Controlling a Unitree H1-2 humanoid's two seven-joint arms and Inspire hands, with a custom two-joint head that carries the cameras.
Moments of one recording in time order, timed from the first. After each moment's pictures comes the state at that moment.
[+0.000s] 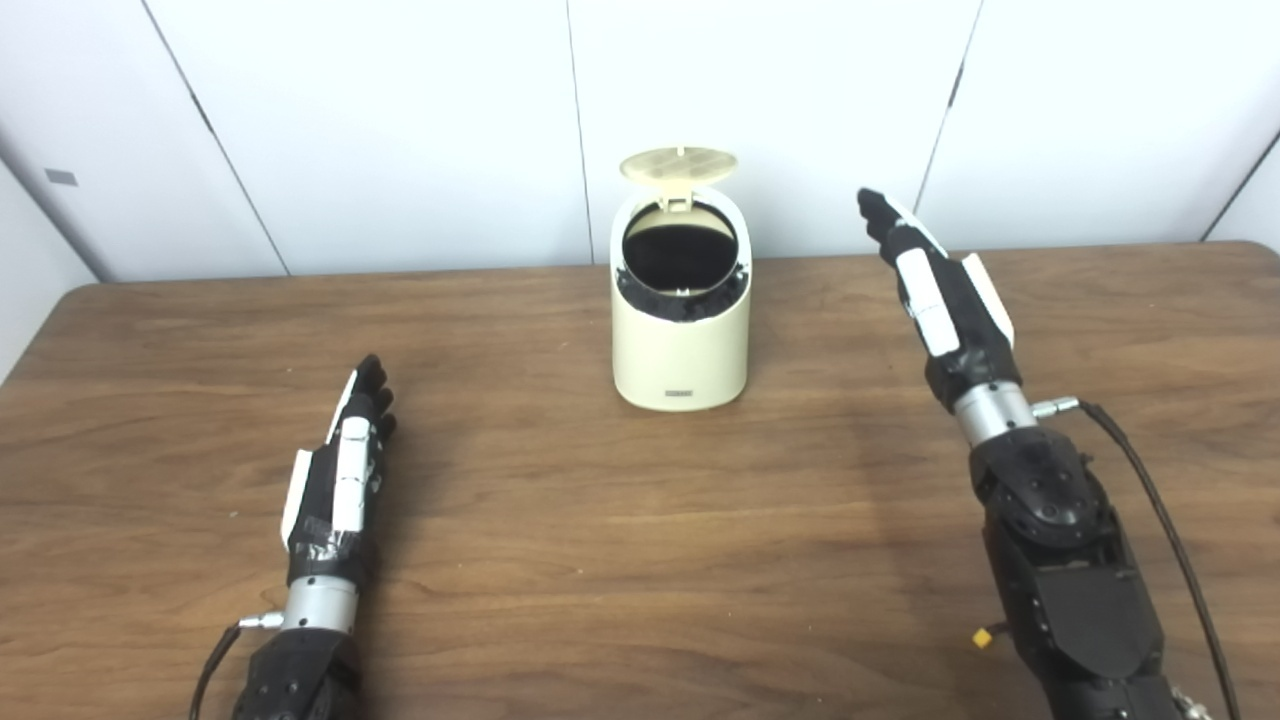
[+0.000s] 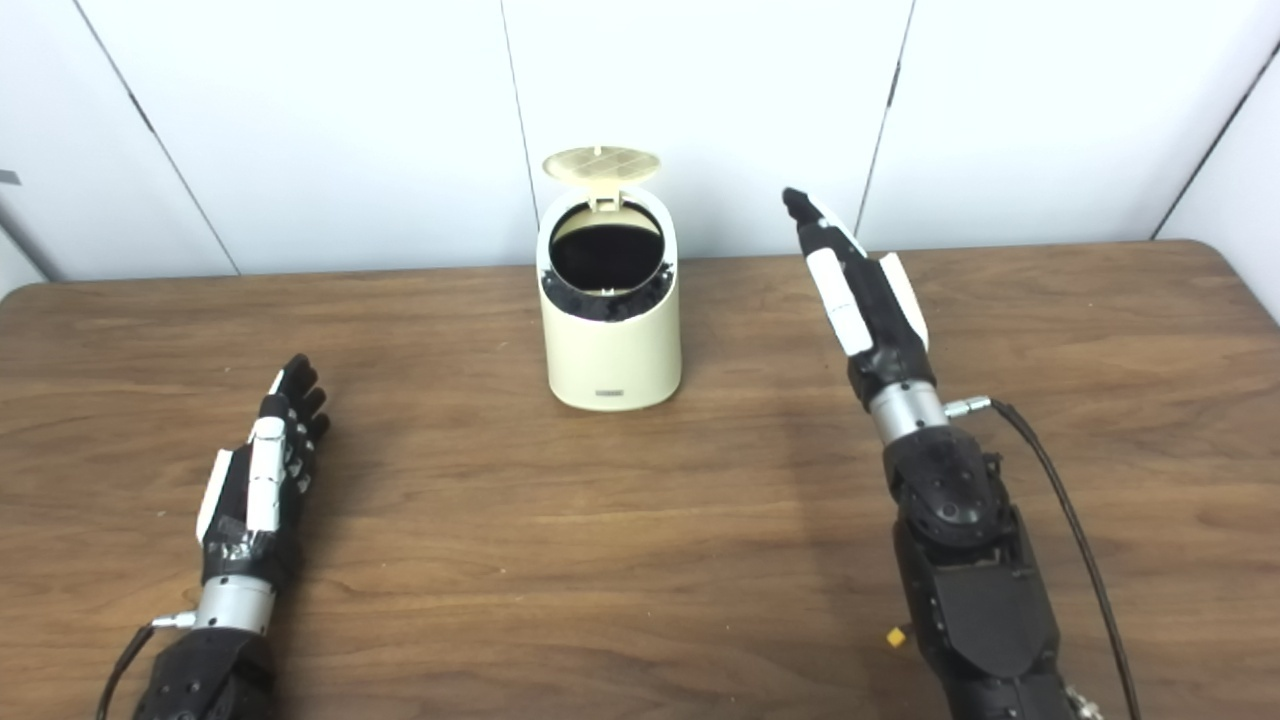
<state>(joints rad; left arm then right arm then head) -0.04 0.11 0.15 0.01 -0.12 -0.06 -0.06 -0.39 -0.19 0.00 0.00 -0.10 0.09 0.05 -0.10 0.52</state>
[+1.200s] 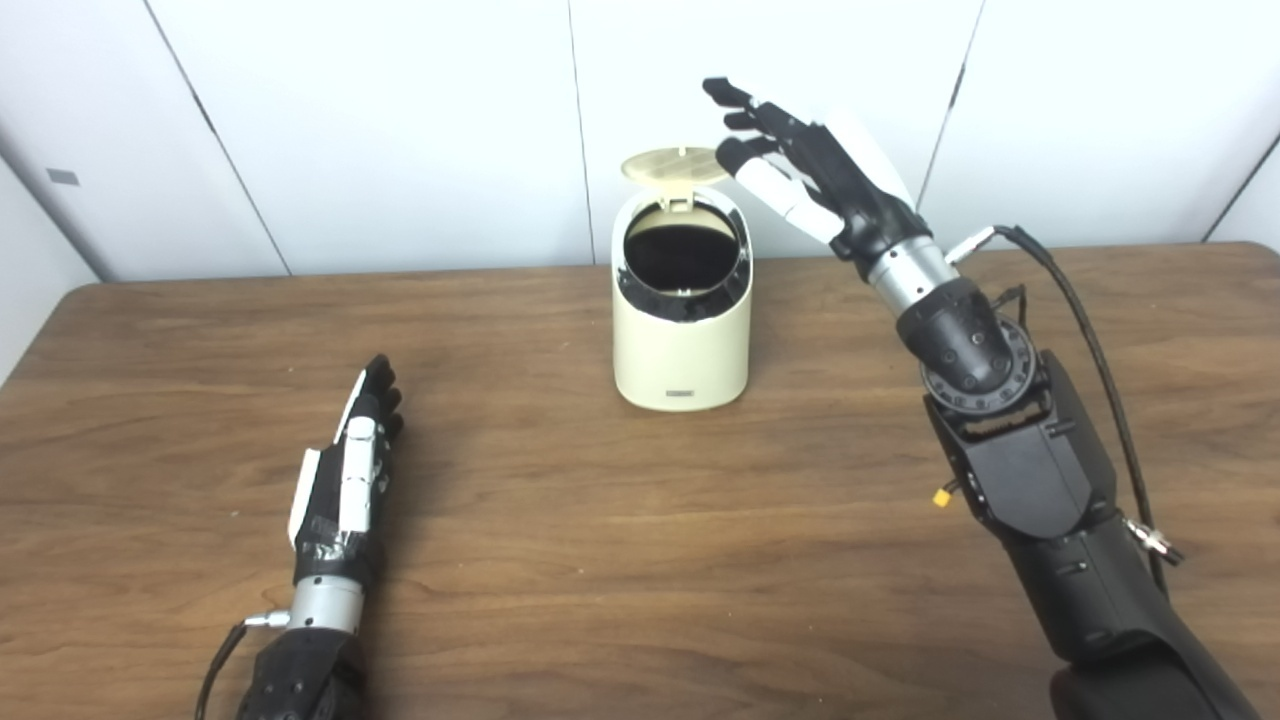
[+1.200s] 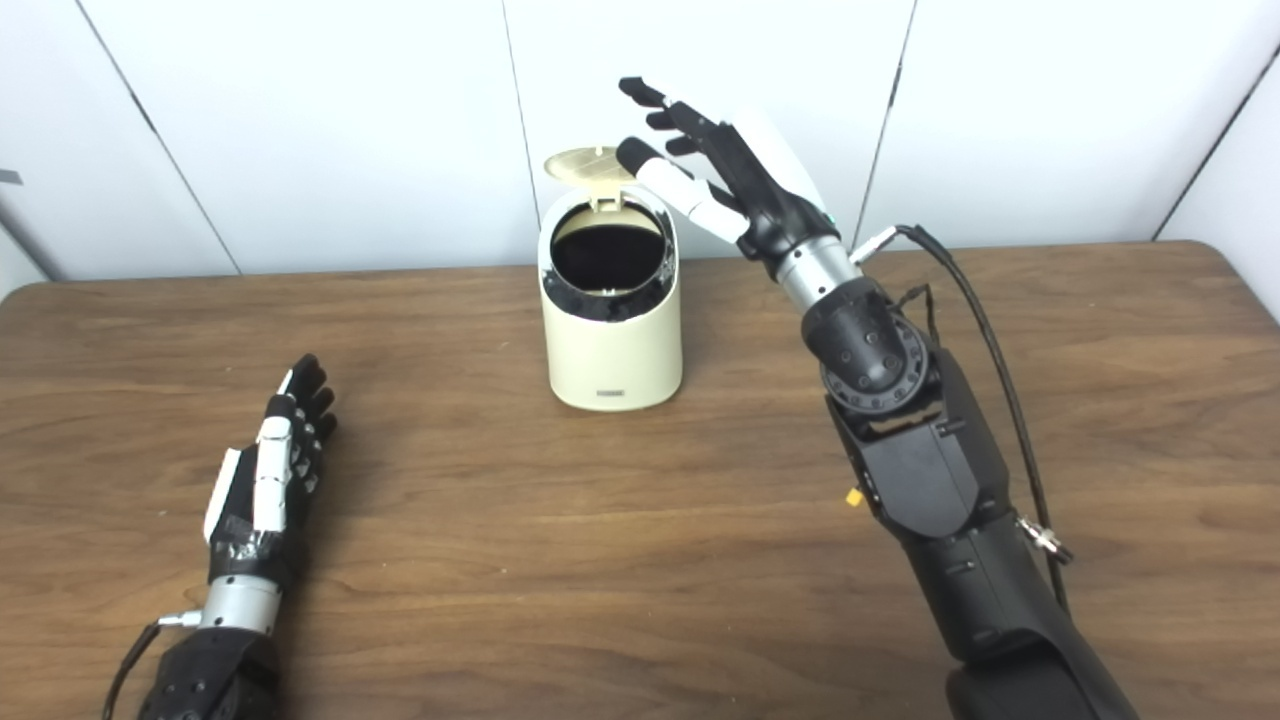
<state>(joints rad) -0.04 0.11 0.13 0.01 -0.12 -0.06 -0.06 -0.66 -0.23 0.17 0.02 -0.34 0.13 0.15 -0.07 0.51</state>
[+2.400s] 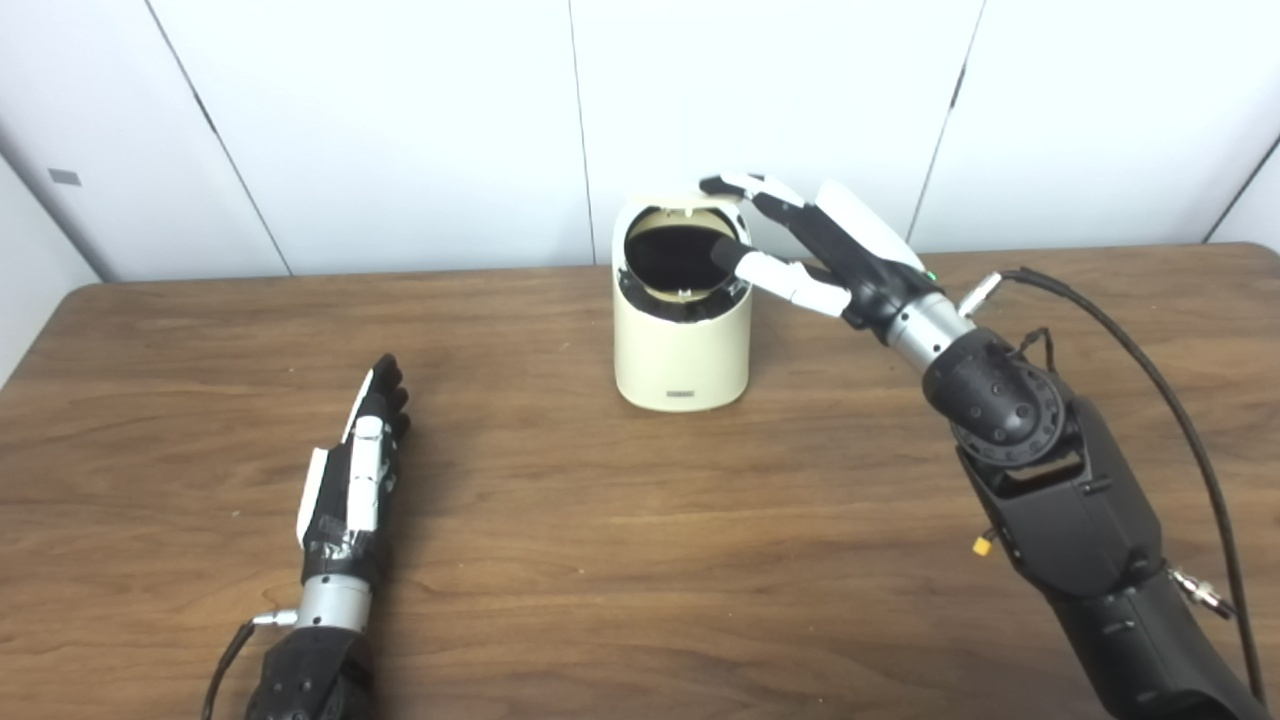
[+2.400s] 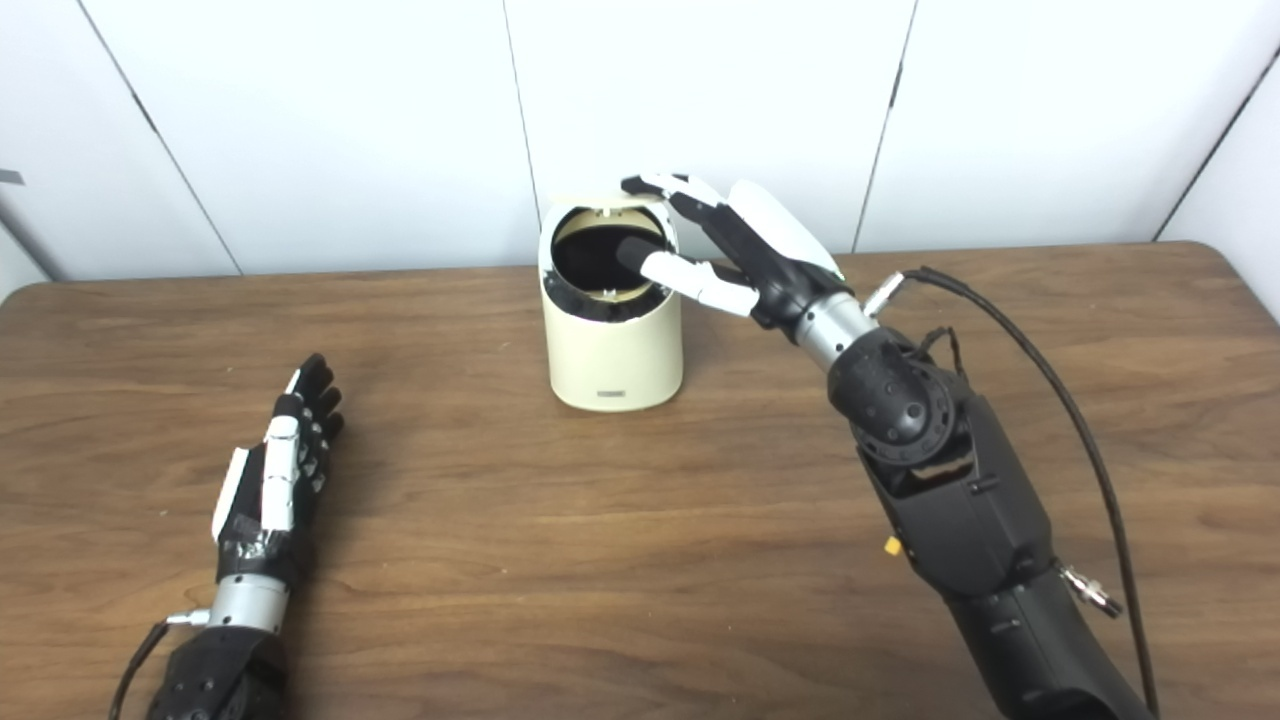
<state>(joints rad) -0.04 0.10 0.12 0.01 -0.11 -0.06 -0.05 -0.54 -0.29 0.21 -0.10 -0.44 0.20 0.29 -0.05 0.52</state>
